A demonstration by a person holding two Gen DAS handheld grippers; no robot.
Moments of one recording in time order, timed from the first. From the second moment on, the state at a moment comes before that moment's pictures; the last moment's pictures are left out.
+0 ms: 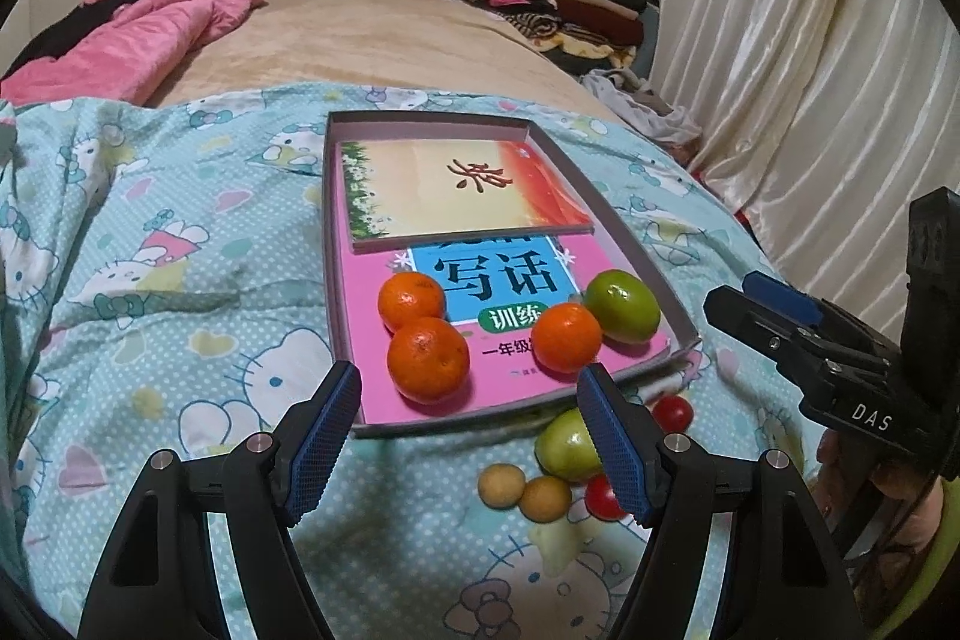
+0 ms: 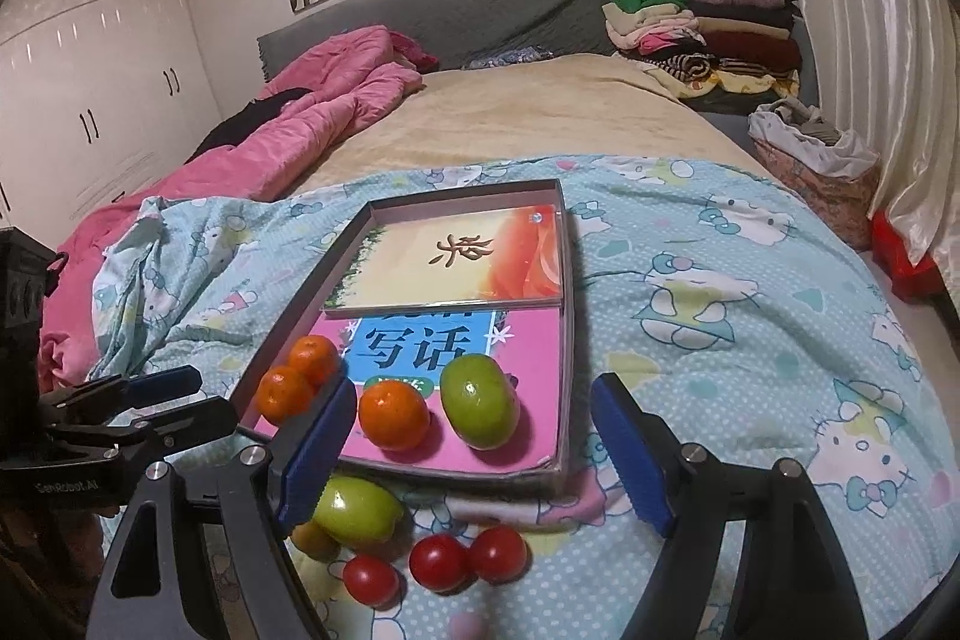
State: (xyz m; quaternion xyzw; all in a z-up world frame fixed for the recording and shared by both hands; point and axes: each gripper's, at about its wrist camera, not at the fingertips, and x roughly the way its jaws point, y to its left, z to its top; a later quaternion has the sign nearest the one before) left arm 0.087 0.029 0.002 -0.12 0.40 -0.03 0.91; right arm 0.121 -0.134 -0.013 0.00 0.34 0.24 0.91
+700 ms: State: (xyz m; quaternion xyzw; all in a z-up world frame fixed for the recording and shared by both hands) left arm 0.076 0.019 -0.004 -0.10 0.43 -0.05 0.90; right arm 0.100 -0.124 -0.020 -0.02 0.36 0.25 0.90
